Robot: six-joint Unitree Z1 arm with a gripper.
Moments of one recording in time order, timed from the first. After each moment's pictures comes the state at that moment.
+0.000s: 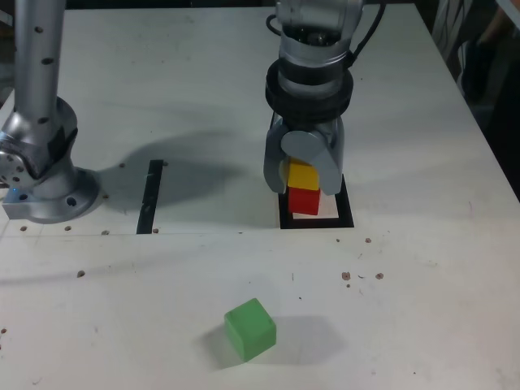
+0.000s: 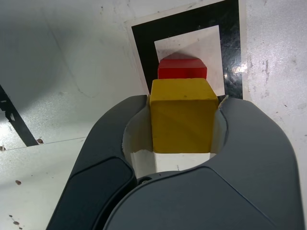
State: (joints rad) arm -0.23 1.95 -1.49 1.17 0.13 -0.07
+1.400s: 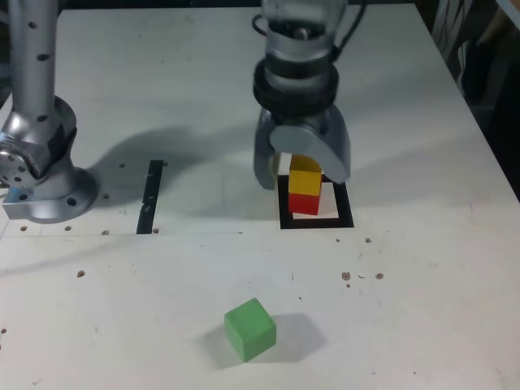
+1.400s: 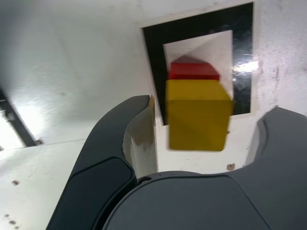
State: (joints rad) arm -0.20 1.89 -1.42 1.14 0.10 -0.08
